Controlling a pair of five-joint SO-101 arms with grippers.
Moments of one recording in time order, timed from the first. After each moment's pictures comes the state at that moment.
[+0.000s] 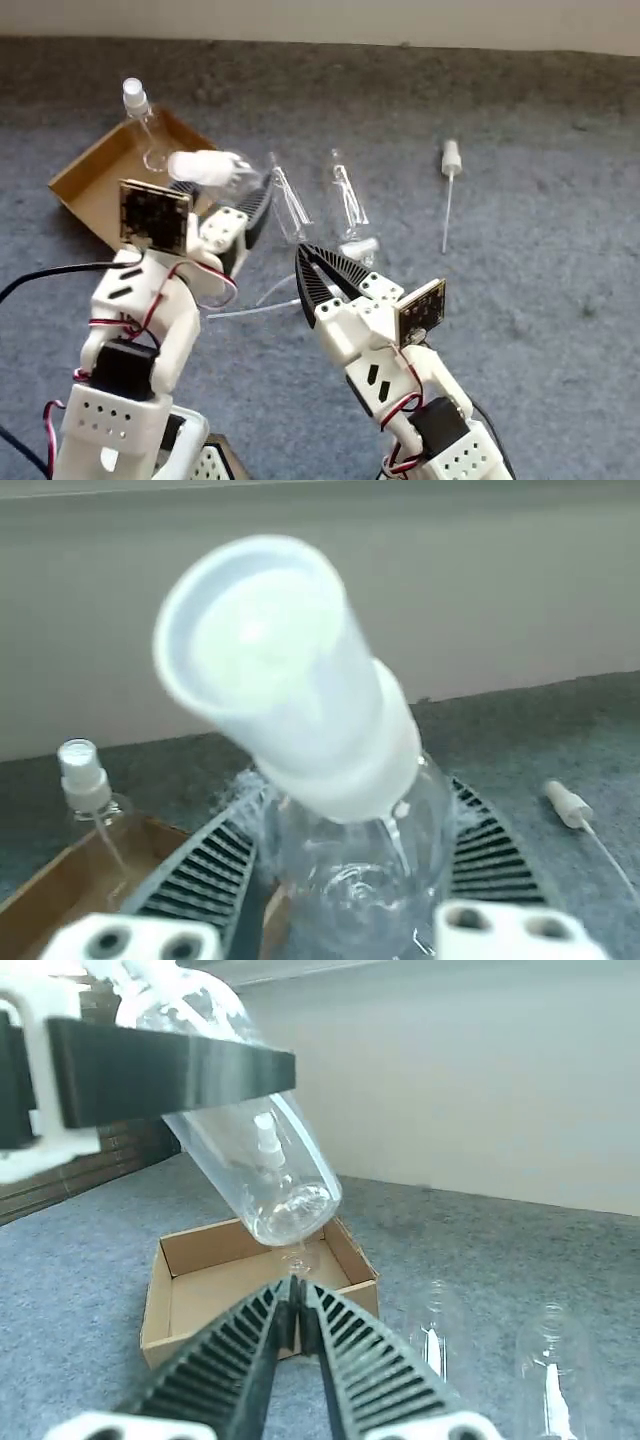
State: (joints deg) left arm 8.2 -72.0 58.1 29.8 3.7; right arm -36.1 -103.6 96.0 14.3 -6.4
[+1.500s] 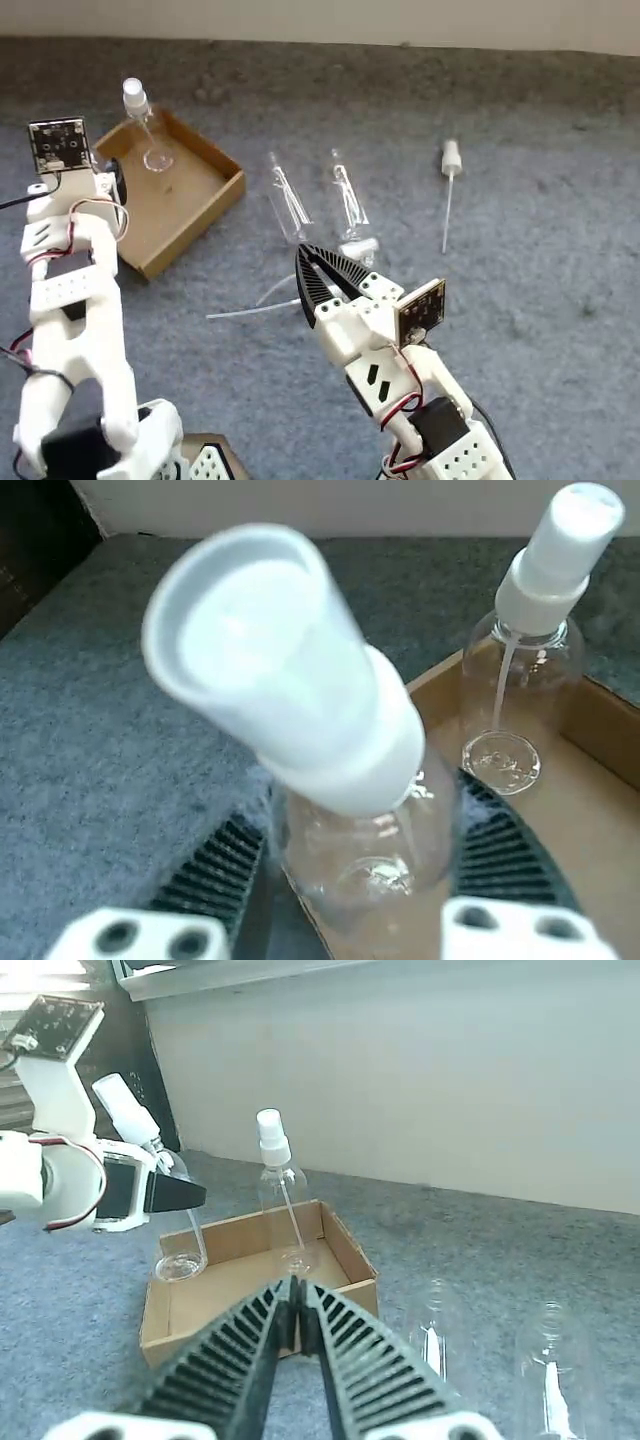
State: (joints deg) left arm -27.3 -22.5 51.6 3.8 -6.5; right arm -36.1 -103.6 96.0 14.5 -6.4
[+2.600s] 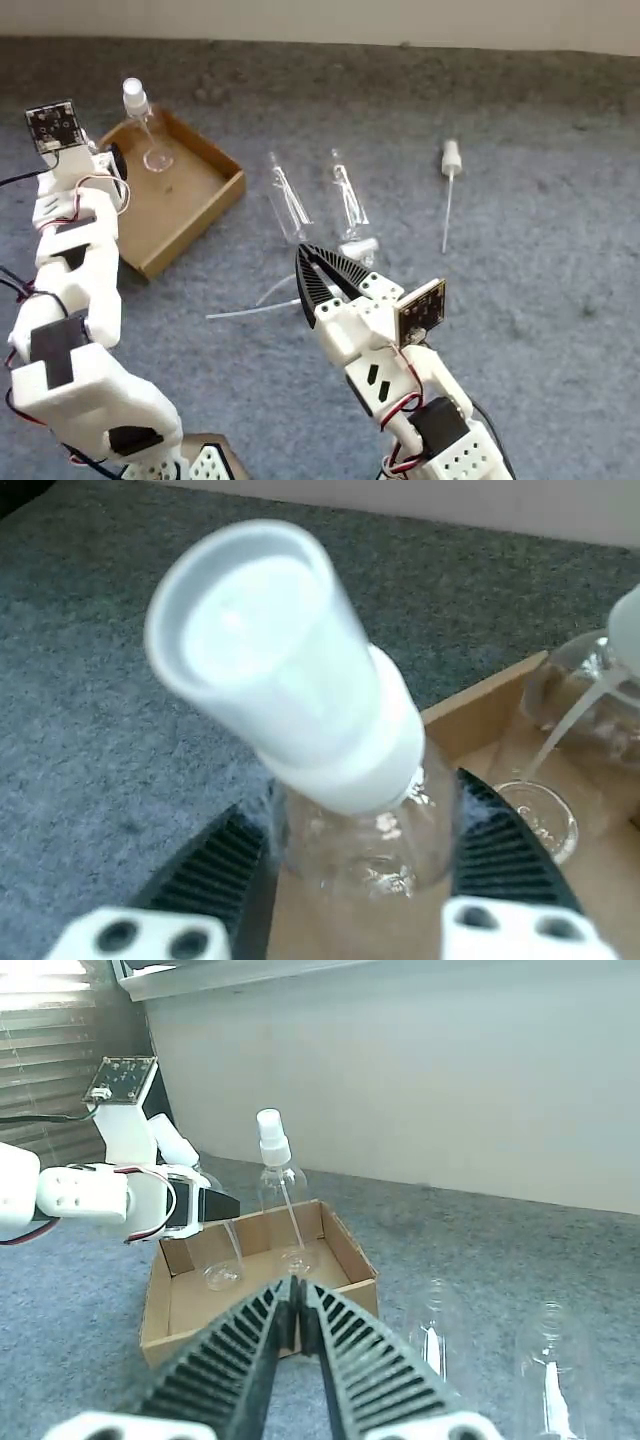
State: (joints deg) left arm -27.6 7.4 34.2 -6.7 1.5; right arm -36.1 -103.6 96.0 14.5 -6.4
